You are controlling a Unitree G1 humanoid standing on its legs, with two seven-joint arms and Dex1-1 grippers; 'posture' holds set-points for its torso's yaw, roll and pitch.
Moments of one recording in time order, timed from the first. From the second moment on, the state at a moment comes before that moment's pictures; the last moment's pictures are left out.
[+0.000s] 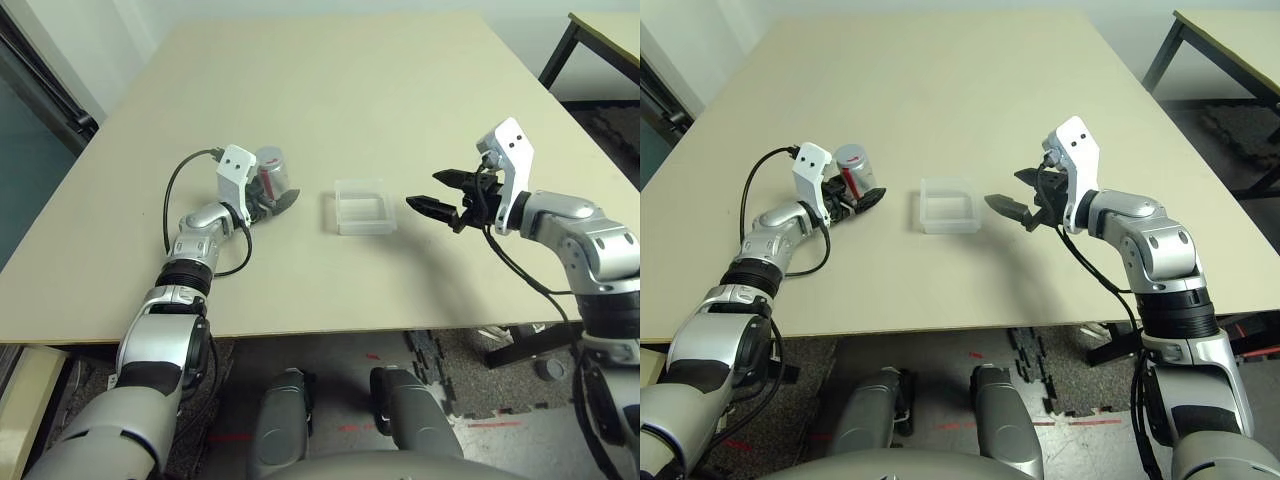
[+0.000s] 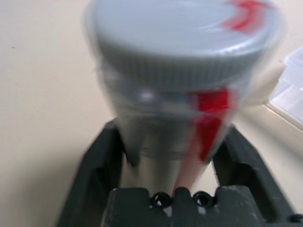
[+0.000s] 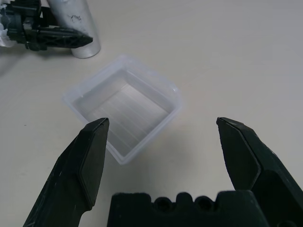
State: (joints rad) left arm -0.82 0.37 0.07 1.01 -0.15 -0.05 -0.71; right arm -0.54 -0.58 -0.01 -0.02 0.39 0.68 0.78
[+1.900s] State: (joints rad) left arm -0.81 0.50 -0.18 0.20 -0.31 0.49 -1.30; right arm -0.94 -0.44 0.14 0.01 0.50 0.80 1.06
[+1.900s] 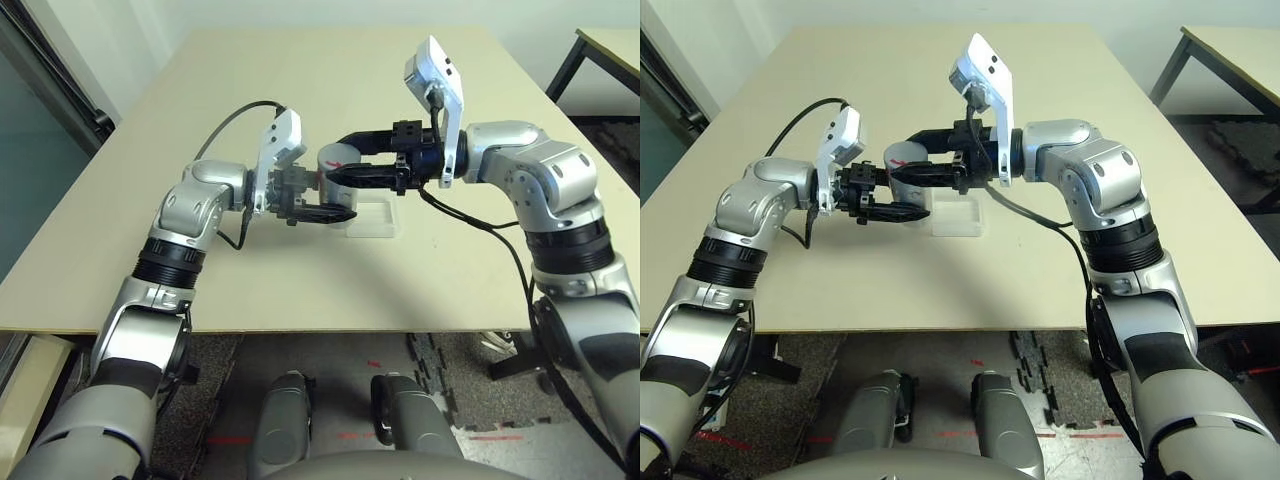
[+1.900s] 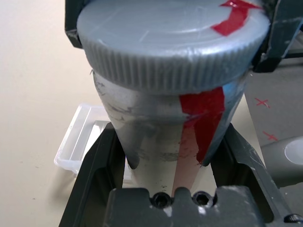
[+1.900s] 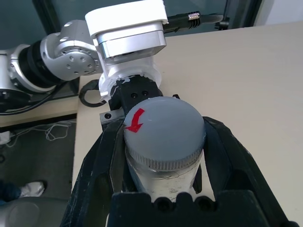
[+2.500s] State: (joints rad) left arm -0.81 0.52 -0.16 -0.07 -0.41 0.69 -1.30; right arm -1.25 -0.40 0.27 0.57 0.57 0.51 1.61
